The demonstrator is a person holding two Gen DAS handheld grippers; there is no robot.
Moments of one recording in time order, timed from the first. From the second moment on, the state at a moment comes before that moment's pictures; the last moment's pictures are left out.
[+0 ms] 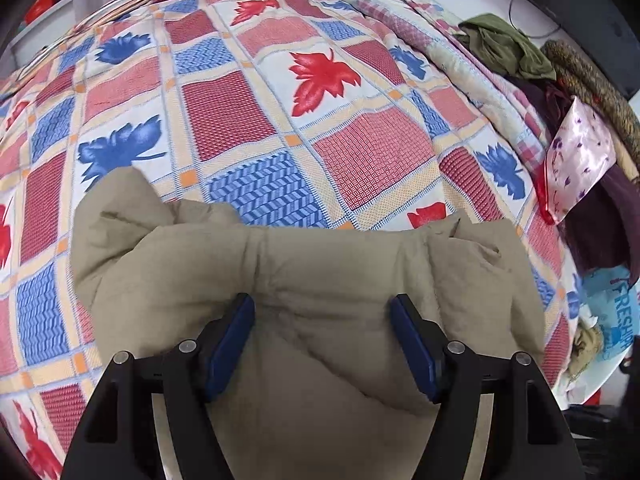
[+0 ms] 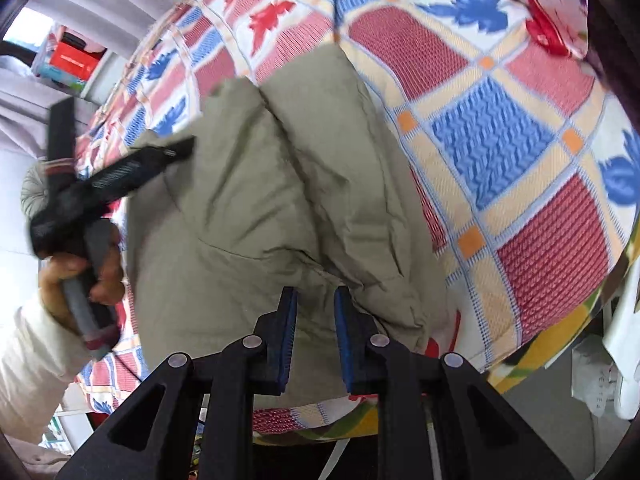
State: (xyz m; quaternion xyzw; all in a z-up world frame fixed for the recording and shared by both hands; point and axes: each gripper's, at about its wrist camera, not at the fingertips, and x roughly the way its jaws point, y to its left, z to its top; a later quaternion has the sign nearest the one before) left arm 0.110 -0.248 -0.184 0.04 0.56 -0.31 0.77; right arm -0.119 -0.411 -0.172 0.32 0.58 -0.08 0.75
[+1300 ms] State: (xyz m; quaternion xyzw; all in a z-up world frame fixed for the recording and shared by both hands) left arm 0.052 -0.122 -0.191 -0.03 0.64 -0.21 0.73; right arm -0.076 -0.399 -0.148 0.24 0.59 -0.07 0.76
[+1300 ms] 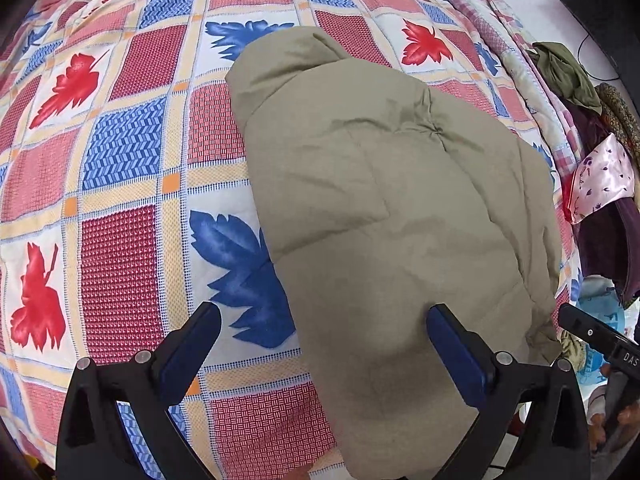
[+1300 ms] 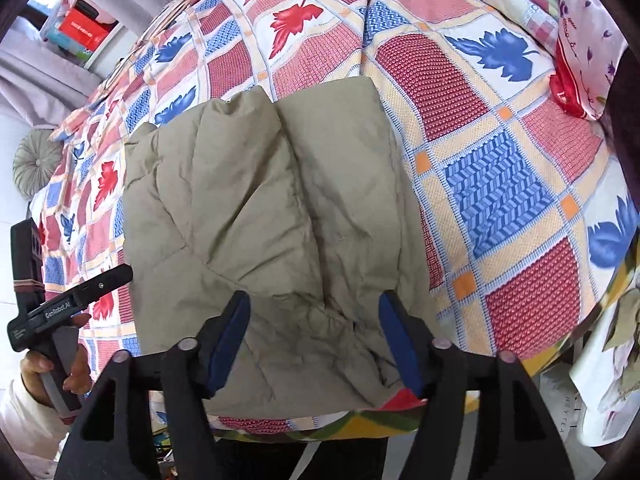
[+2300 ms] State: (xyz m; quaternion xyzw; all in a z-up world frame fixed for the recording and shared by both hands) left arm 0.073 -0.110 -0.240 -0.24 0.65 -0.31 0.65; right arm -0.028 -0.483 -0.232 0.39 0.58 0.02 0.72
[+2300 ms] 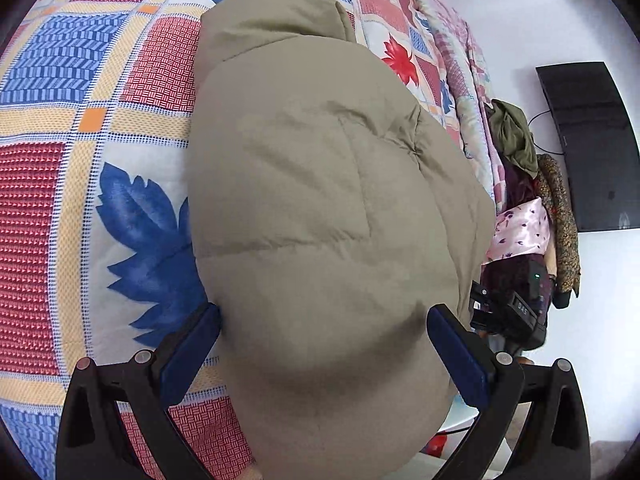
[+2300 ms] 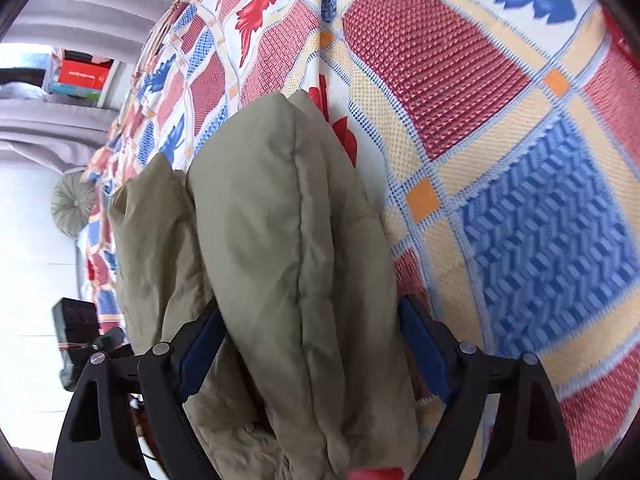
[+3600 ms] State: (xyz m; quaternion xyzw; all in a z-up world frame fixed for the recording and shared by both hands) left arm 0.091 -0.126 -0.253 -0.26 0.62 -0.34 0.65; right arm 0.044 -0.415 -0.252 0.38 0.63 0.15 0.66
